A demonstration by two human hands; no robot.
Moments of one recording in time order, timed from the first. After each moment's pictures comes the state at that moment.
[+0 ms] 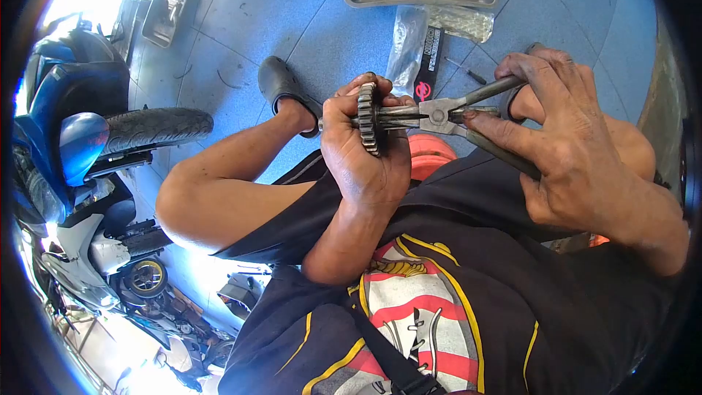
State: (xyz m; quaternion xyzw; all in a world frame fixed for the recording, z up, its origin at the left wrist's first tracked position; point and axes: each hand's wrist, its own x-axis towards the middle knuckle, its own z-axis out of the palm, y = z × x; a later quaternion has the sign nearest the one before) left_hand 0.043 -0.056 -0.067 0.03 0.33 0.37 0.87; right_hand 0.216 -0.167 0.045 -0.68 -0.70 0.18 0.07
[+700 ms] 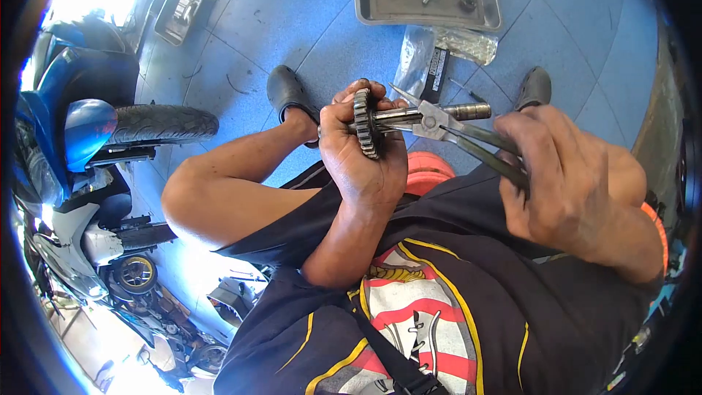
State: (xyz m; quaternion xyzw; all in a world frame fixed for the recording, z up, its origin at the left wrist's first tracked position) left_hand 0.043 -0.042 -0.064 -0.01 0.31 0.42 0.85; right_hand 0.199 -0.166 0.050 -0.70 -0.69 0.09 0.14
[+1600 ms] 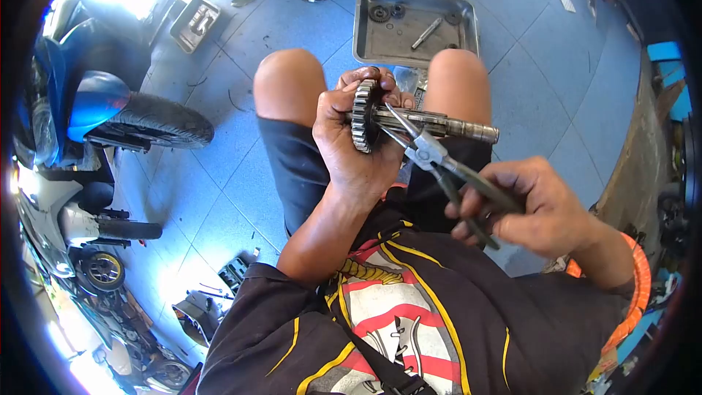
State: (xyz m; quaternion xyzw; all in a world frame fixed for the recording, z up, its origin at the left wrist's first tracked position) left_hand 0.069 -0.043 -0.022 0.06 0.09 0.40 0.91; right_hand 0.208 -0.193 0.093 -0.58 -0.23 0.70 0.35
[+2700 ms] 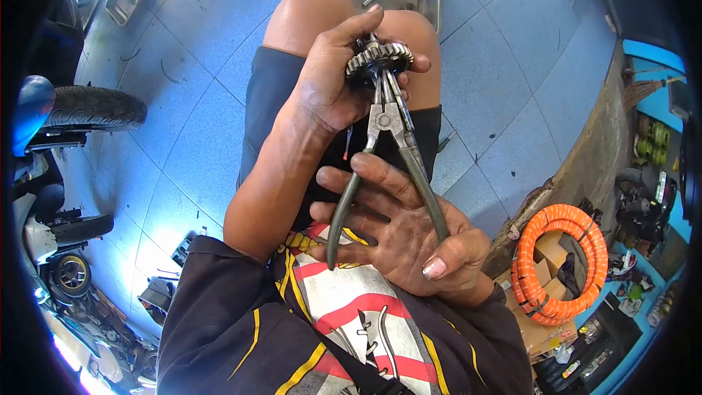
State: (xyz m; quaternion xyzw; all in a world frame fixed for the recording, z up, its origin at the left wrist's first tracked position) left_hand 0.129 -0.011 -0.075 0.07 0.19 0.04 0.98; right_hand 0.139 -0.202 0.027 -0.14 0.14 0.70 0.68
